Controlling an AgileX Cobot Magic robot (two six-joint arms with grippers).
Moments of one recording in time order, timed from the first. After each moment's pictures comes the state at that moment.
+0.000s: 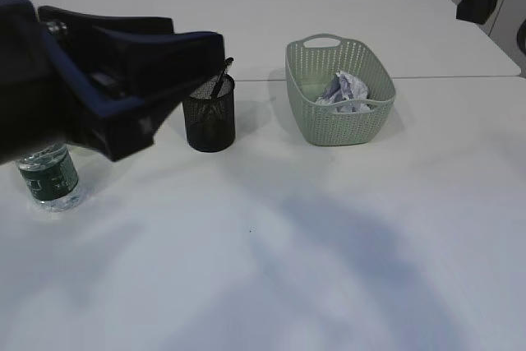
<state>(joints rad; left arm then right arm) -0.92 1.09 -0.61 -0.26 -0.36 0.07 0.31 1.20 -0.97 1.80 0.49 -0.59</state>
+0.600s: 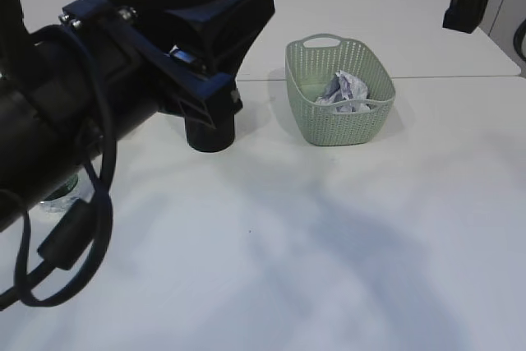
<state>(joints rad) -0.96 1.39 -0.60 -0.23 -0.99 0.07 0.31 1.20 -0.97 1.80 0.53 -0.38</state>
